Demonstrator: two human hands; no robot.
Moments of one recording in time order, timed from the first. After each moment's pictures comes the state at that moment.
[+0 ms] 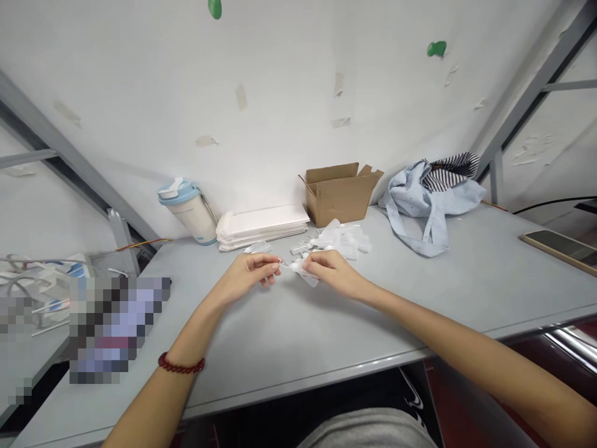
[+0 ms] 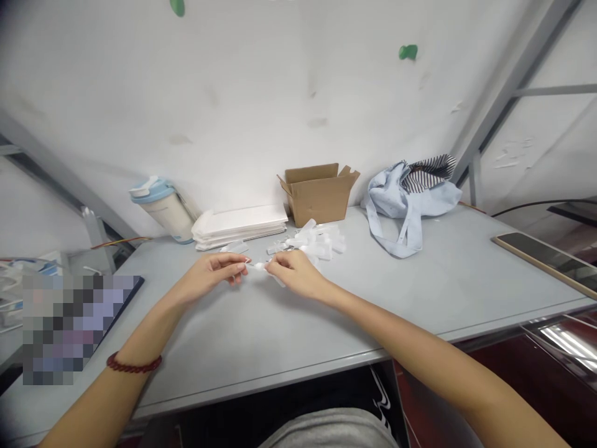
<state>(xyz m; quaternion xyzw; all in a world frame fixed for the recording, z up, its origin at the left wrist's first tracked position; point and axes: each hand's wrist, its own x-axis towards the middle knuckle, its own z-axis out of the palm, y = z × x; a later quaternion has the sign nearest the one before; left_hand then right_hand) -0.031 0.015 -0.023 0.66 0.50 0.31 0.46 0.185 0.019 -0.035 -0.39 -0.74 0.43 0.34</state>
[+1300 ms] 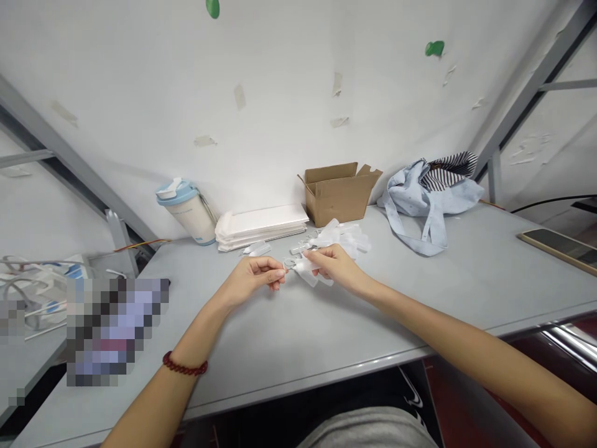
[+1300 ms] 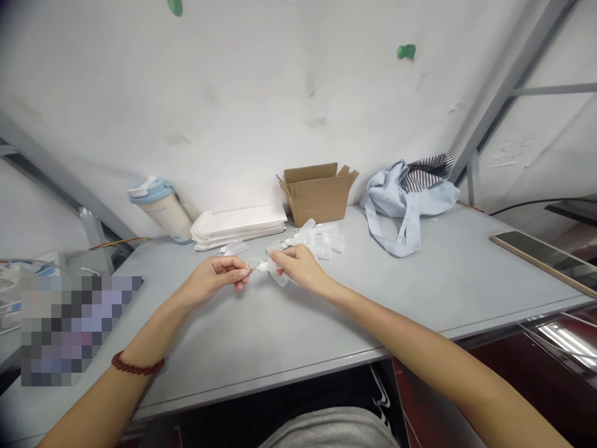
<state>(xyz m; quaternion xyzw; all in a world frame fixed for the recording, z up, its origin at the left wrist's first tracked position) -0.025 0.012 -0.027 0.65 0.45 0.32 0.52 0.188 0.027 -0.041 -0.42 -0.66 0.49 0.39</state>
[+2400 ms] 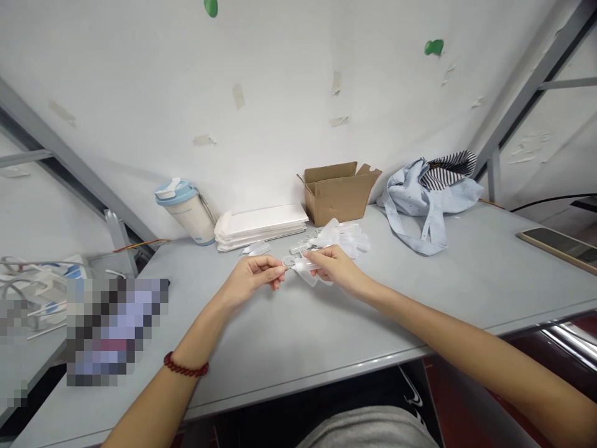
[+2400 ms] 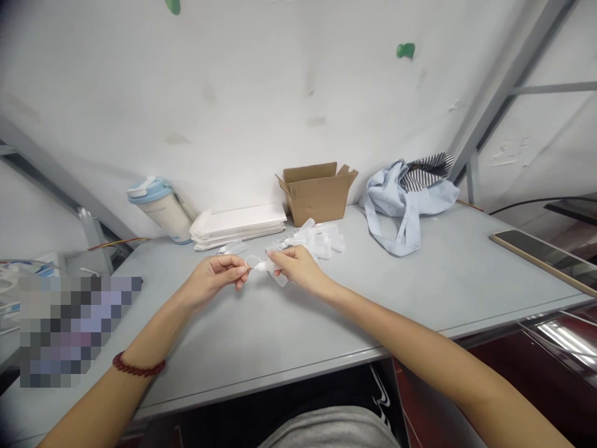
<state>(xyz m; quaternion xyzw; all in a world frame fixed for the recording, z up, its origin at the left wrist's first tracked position) -0.021 0.010 -0.029 0.62 0.42 0.36 0.55 0.186 0.023 -0.038 -0.42 -0.62 0.54 0.38</state>
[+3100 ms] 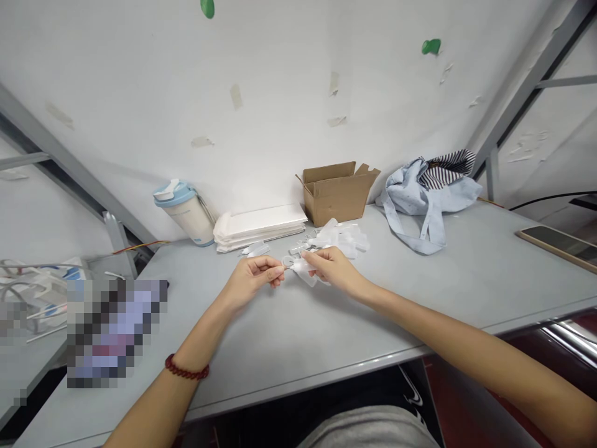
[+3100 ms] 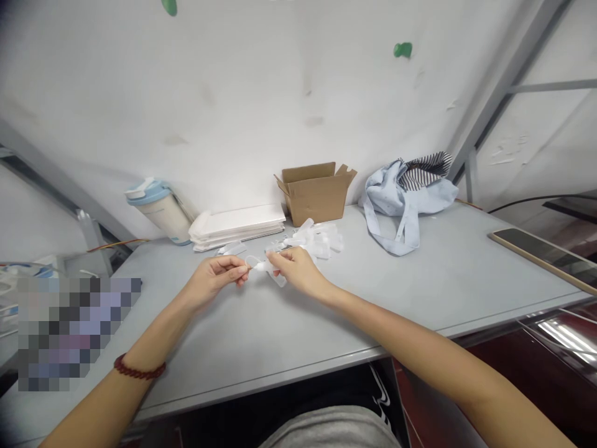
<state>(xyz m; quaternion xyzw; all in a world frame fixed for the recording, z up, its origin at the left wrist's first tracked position) -0.018 0.009 -0.031 0.63 0.44 0.38 0.51 0.185 0.023 -0.043 -0.44 -0.66 0.48 0.38</state>
